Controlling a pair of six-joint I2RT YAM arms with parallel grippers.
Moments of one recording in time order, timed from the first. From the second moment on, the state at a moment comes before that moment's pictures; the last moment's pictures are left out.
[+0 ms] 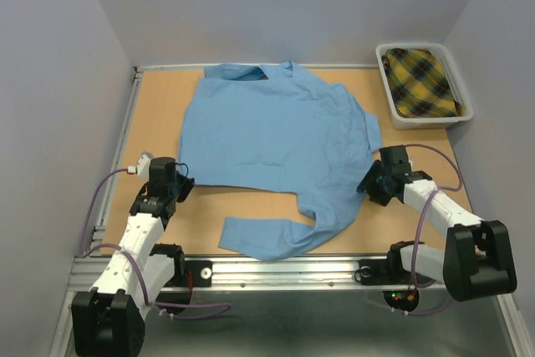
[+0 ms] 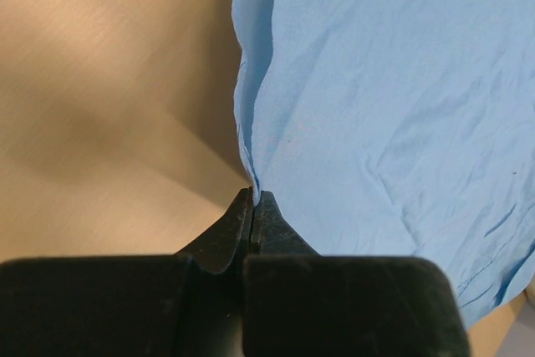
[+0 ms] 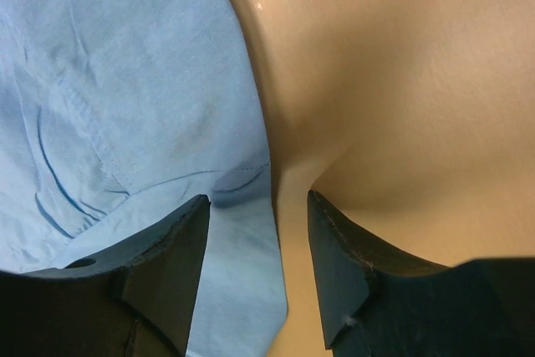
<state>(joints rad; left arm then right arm) -0.08 0.80 0.41 -0.38 -0.14 -1.02 0.12 1.17 0.53 -0.44 0.04 0.76</state>
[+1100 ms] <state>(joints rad) -0.08 0.85 0.47 -0.48 -0.22 -0.99 0.12 1.09 0.51 -0.44 0.11 0.75</state>
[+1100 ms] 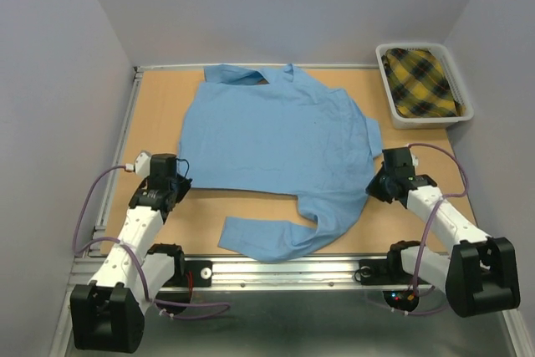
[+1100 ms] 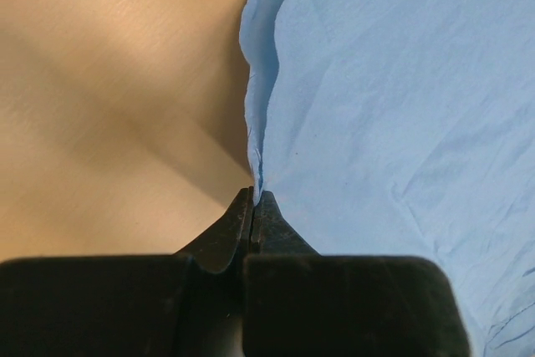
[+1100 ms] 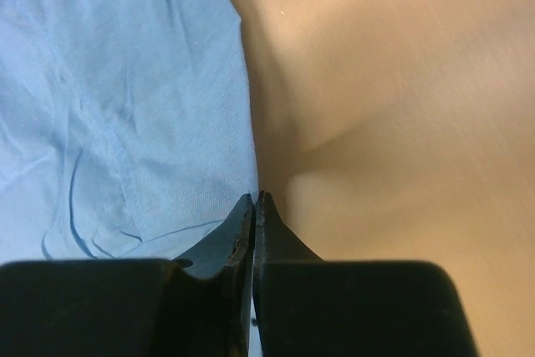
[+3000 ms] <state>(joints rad) -0.07 1.59 0.94 -0.30 -0.23 -0.68 0.11 1.70 1.15 -0.64 0.16 0.52</state>
